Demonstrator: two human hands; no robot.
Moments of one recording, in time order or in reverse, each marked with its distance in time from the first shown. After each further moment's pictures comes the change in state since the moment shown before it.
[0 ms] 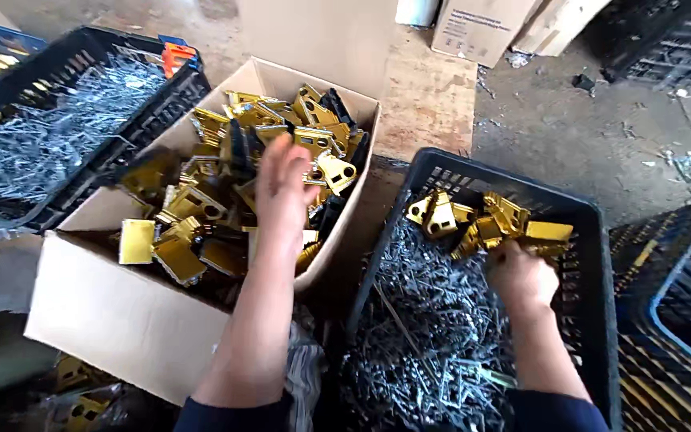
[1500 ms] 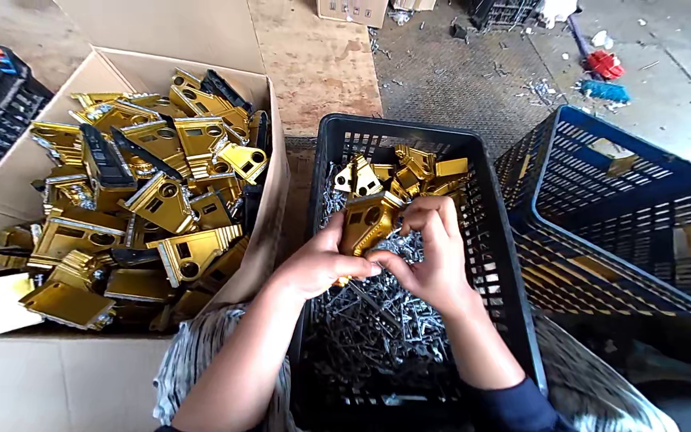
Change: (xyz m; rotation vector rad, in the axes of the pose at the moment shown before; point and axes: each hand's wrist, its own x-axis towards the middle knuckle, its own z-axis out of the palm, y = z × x) left_hand -0.096 -0.043 0.063 -0.066 -1.064 -0.439; right_hand -0.109 -0.033 -0.034 0.675 0.610 -0.819
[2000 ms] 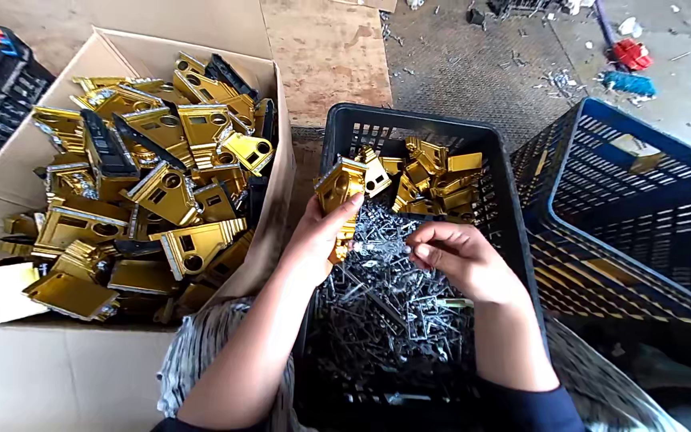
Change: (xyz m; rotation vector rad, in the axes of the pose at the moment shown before) left_hand 0.010 0.002 0.002 -0.160 0.537 -0.043; right_hand -0.009 0.020 -0.031 0.723 -0.445 0.502
